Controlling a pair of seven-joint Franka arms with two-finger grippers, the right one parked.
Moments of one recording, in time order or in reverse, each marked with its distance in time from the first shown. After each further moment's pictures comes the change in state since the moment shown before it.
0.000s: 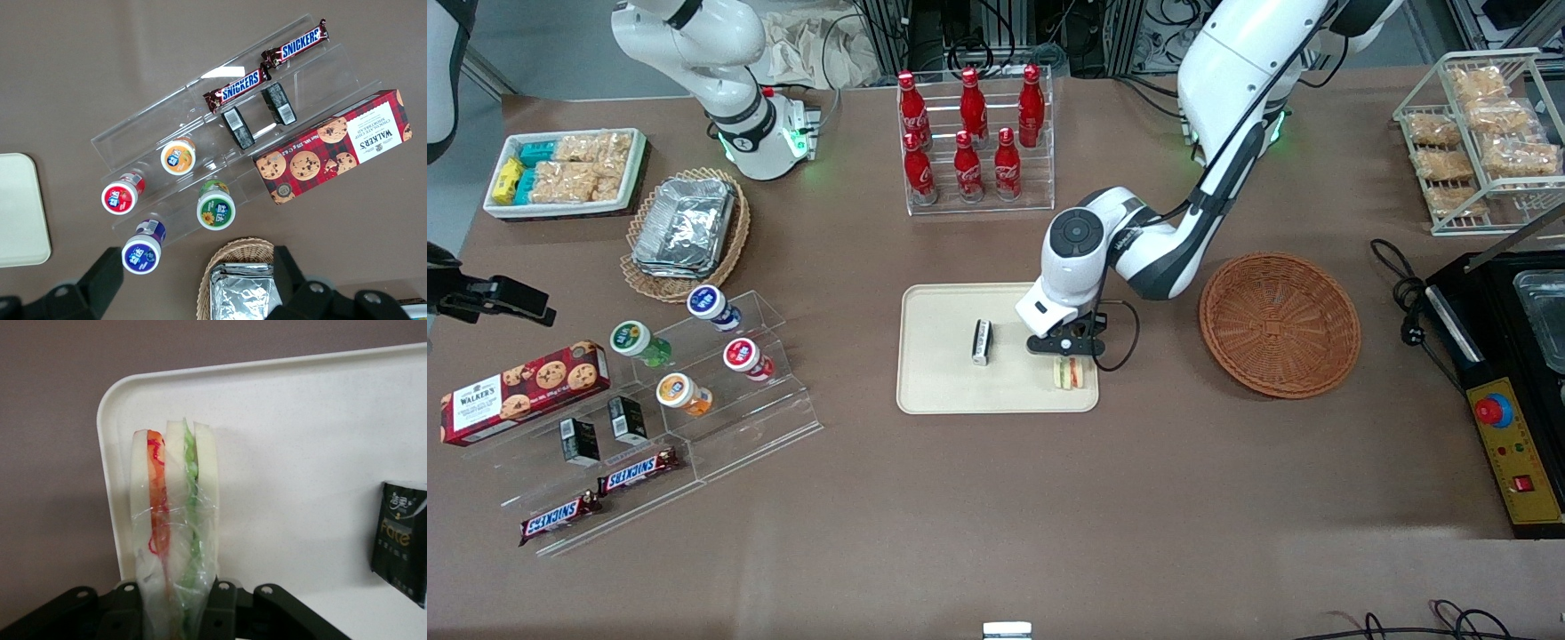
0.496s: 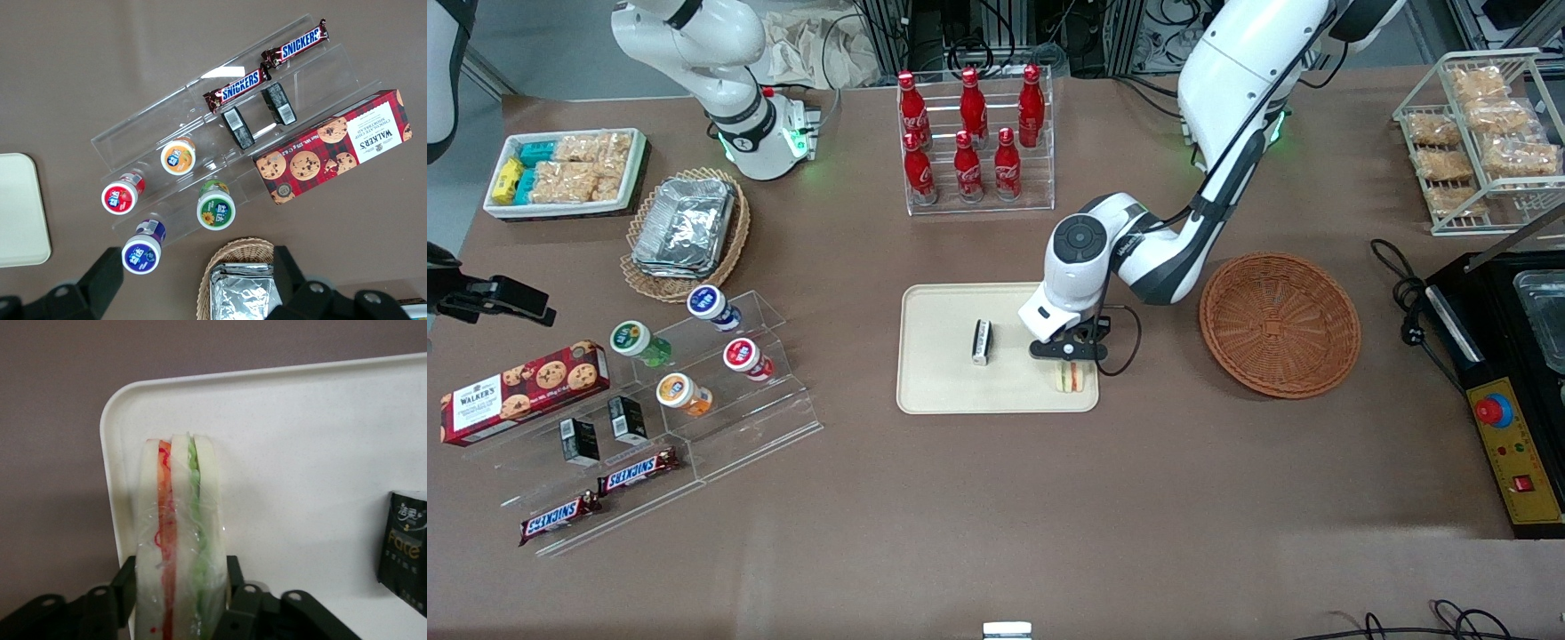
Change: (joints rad) arm 0.005 0.007 0.004 0.007 0.002 0.007 0.000
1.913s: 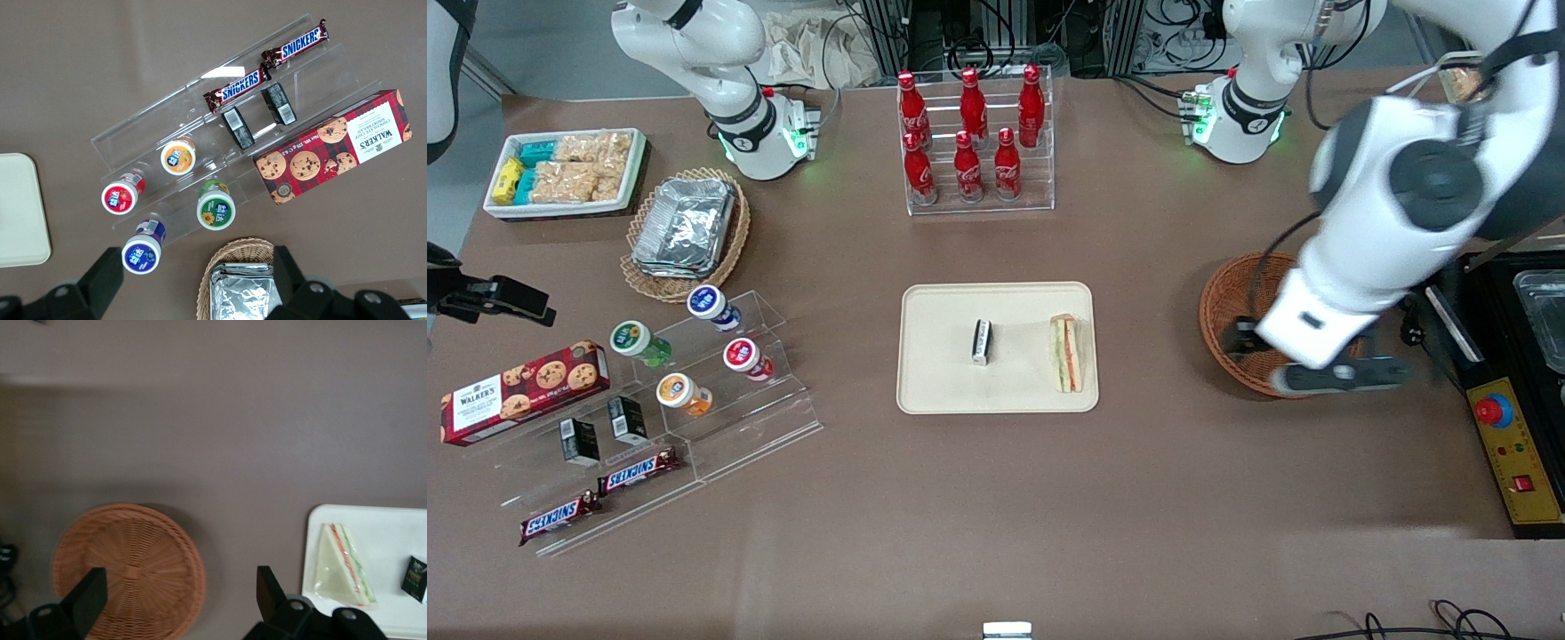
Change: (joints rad) arm 0.421 -0.308 0.017 0.404 -0.150 -0.679 0.438
